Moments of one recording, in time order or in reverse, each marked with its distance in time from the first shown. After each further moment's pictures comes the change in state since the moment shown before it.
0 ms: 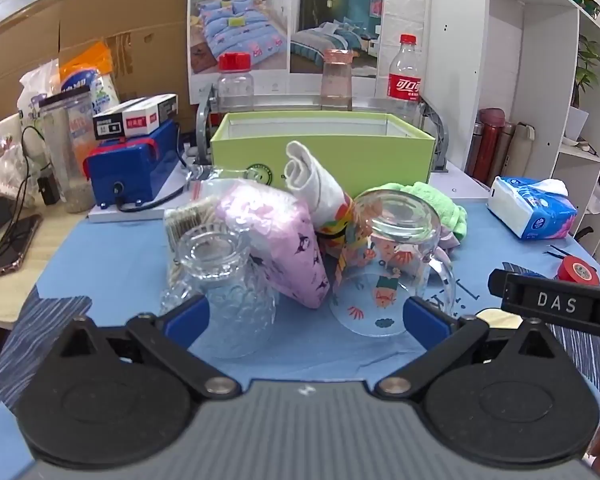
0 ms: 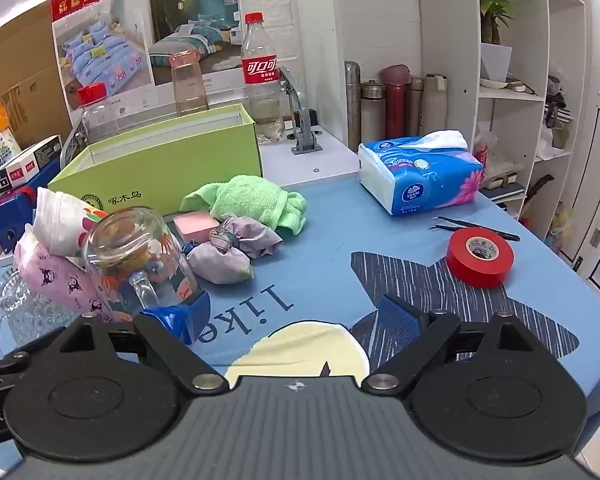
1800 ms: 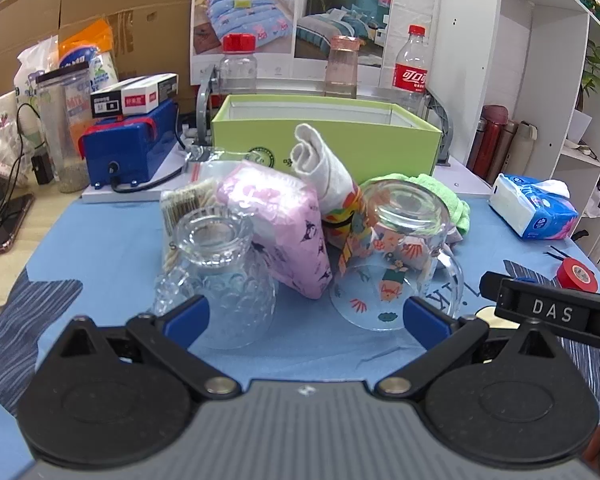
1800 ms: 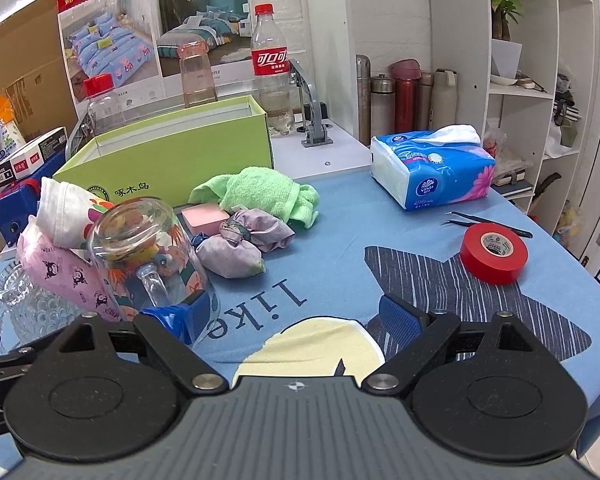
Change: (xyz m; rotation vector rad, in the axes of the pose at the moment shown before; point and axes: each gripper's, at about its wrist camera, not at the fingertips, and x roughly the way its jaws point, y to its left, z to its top) left arm 0.010 0.009 -0.002 -0.056 0.037 -0.032; right arm 0.006 0.008 -0.002 -0.023 0.022 0.006
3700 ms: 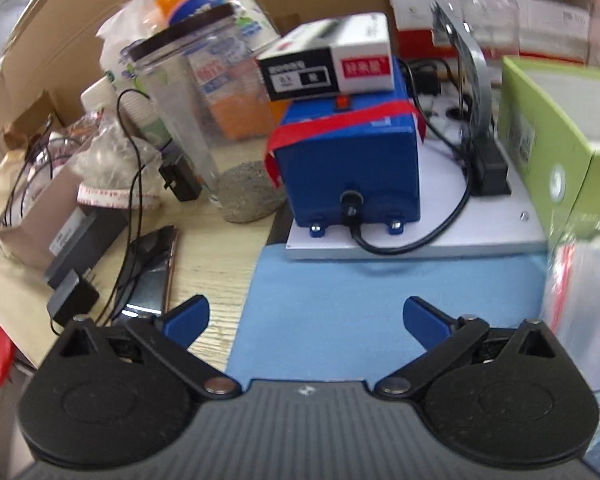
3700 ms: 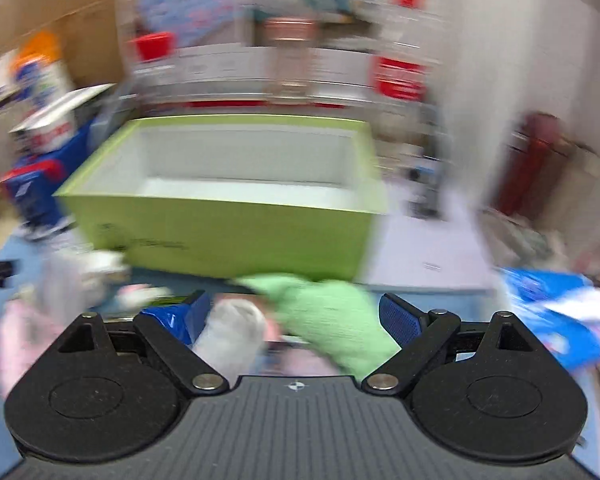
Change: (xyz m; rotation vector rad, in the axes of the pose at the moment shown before) left arm 0.120 0.194 0.110 0.004 0.225 0.441; right arm 0.107 0.034 0.130 -0.262 0.150 0.123
